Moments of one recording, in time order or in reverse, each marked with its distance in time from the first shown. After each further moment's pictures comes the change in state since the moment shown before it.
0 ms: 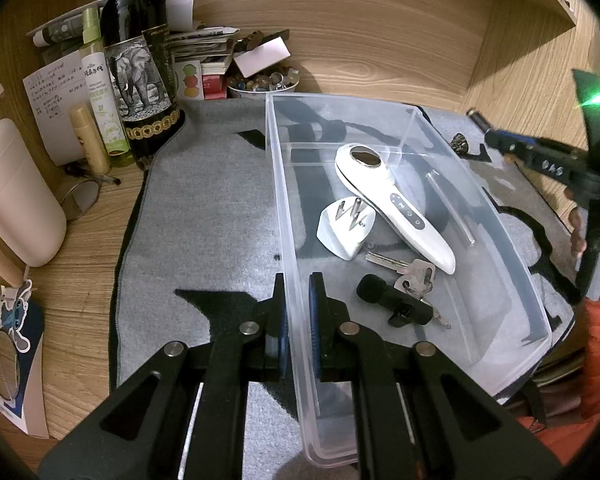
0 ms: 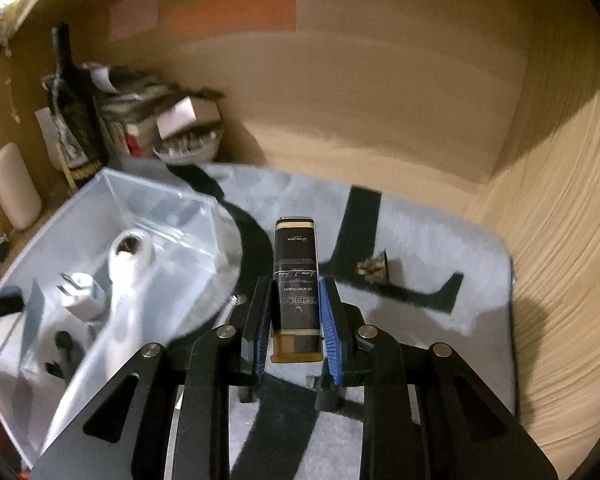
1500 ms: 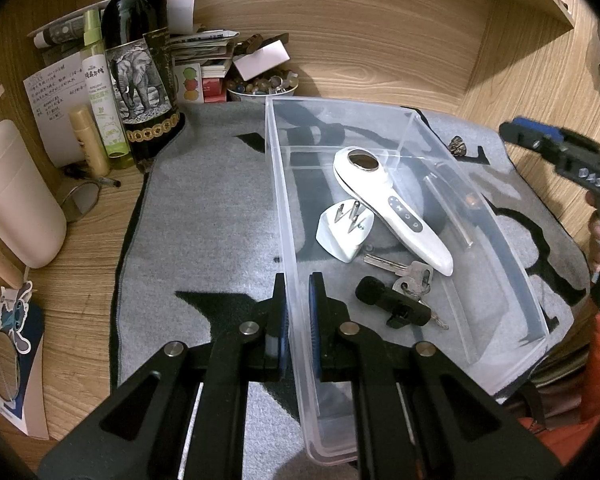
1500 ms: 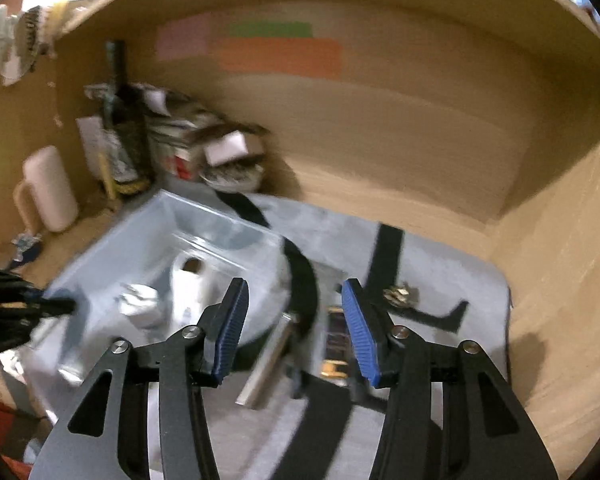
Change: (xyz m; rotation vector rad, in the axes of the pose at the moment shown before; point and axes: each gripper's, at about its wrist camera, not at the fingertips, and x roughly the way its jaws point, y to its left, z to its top) left arm -0.001 -0.007 0.002 -0.001 -0.006 -0.001; right arm -0.030 0.031 0.008 -0.053 -0.056 0.026
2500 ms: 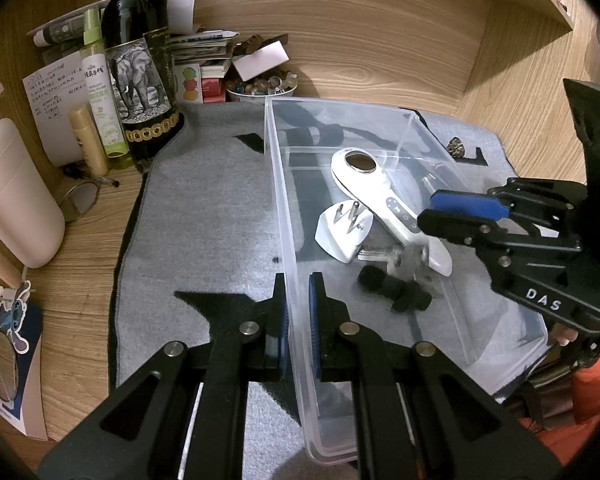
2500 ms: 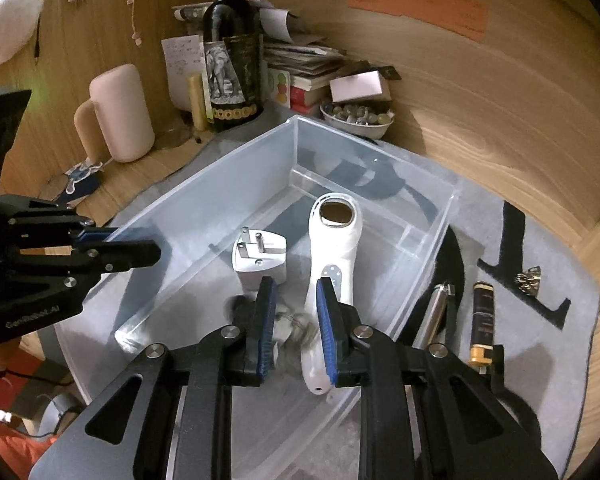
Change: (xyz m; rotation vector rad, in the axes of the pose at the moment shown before) left arm 0.000 0.000 0.000 0.000 0.000 0.001; right arm 0.029 0.094 -0.021 -0.148 0.134 0.242
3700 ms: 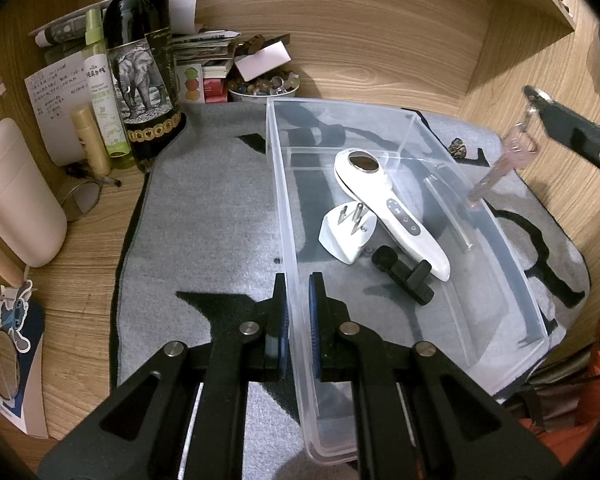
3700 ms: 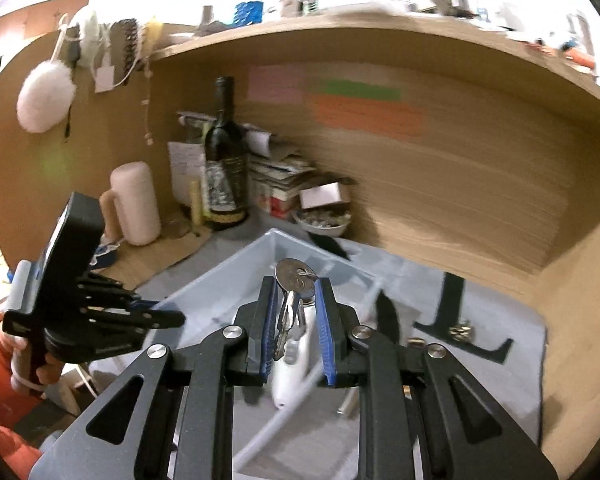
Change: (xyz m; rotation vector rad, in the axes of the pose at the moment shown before) left arm -0.001 0.001 0.000 0.001 0.002 0.009; right arm -0.090 -0.003 0.006 -0.001 -0.305 -0.061
